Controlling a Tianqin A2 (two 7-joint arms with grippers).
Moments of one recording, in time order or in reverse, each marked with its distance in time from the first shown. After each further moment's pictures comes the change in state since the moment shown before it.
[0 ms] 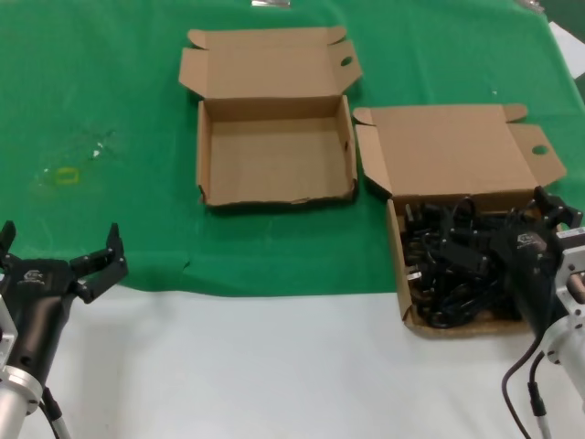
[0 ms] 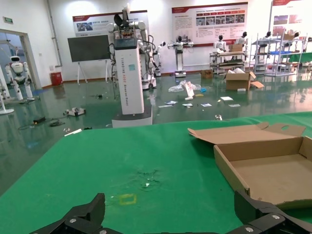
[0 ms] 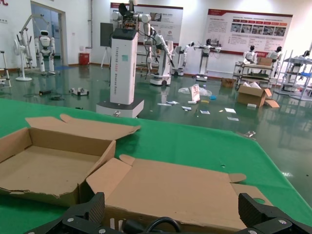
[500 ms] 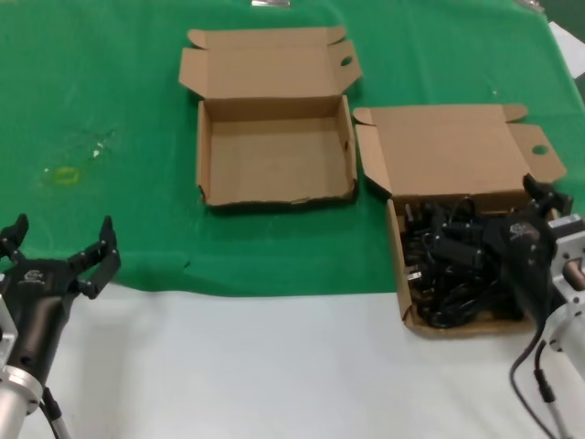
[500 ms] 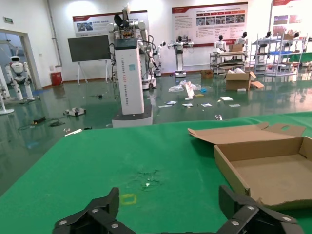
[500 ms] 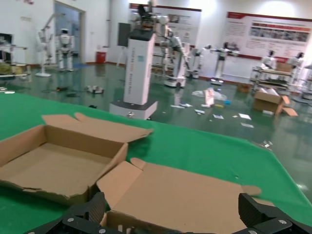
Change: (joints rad) left arm 0.000 0.000 0.000 0.000 0.000 0.000 0.000; right arm 0.038 0.090 -0.076 -0.007 0.015 0.001 0.028
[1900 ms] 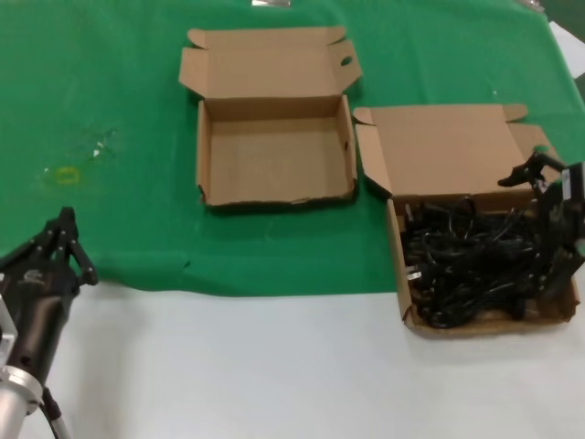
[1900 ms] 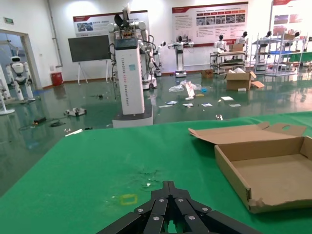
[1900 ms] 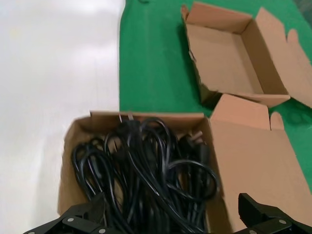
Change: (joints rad) left arm 0.000 0.000 0.000 0.000 0.000 0.000 0.000; right arm 0.828 0.464 -0.448 -0.408 -0.318 -1.114 -0.085
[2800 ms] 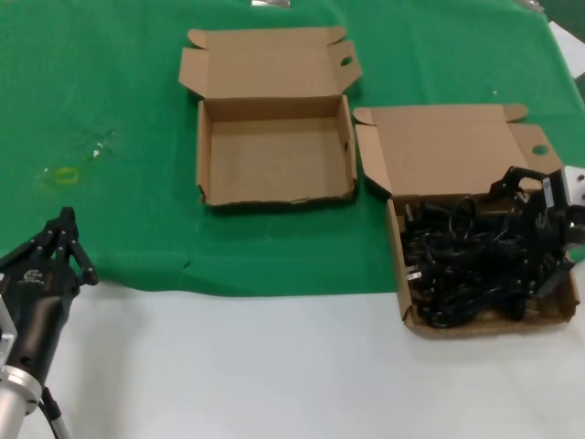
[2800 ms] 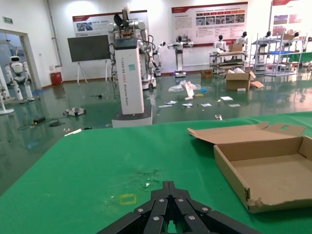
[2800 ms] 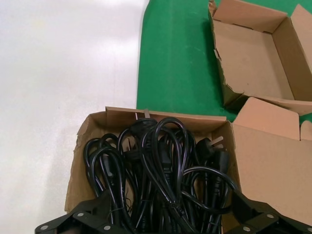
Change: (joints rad) left arm 0.000 0.000 0.000 0.000 0.000 0.000 0.000; right arm 0.100 -0.113 -0.001 -0.170 -0.096 -0.114 -0.132
